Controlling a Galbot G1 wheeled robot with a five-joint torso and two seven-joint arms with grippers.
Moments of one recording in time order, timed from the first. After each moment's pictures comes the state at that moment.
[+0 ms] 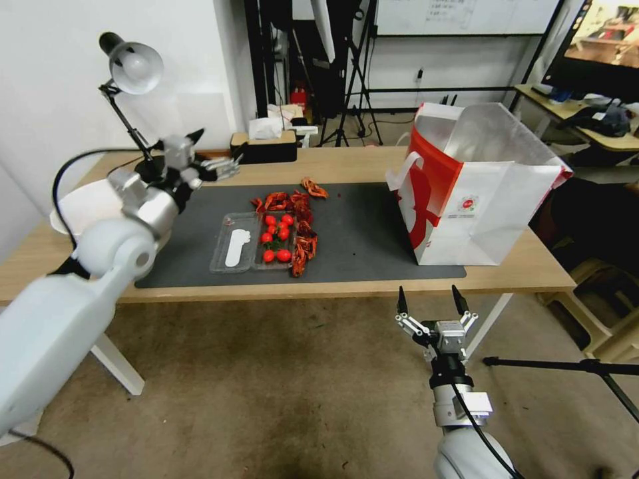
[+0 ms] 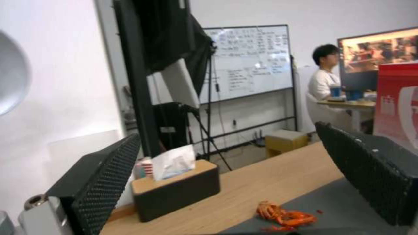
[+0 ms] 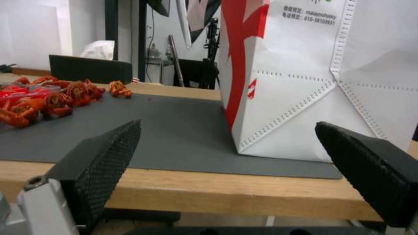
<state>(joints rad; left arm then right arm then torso) 0.86 -0.74 -0.30 -1.87 -0.81 0.03 0.01 -1.57 1.20 0.26 1.99 0.03 0.29 0.42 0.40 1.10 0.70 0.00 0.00</state>
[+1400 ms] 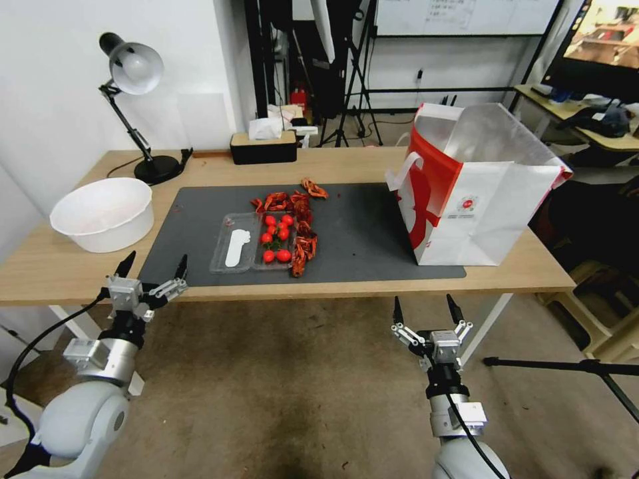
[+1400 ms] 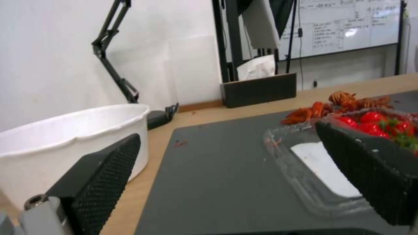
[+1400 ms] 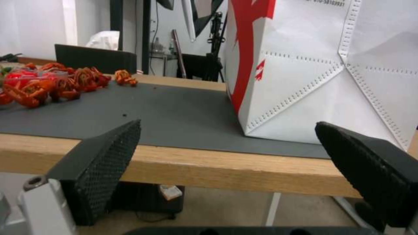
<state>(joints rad) 1.56 -1.08 -0.70 -1.96 -0.43 -0.21 -0.02 -1.58 1.20 0.25 1.96 0.01 0.31 0.42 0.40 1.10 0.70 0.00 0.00</state>
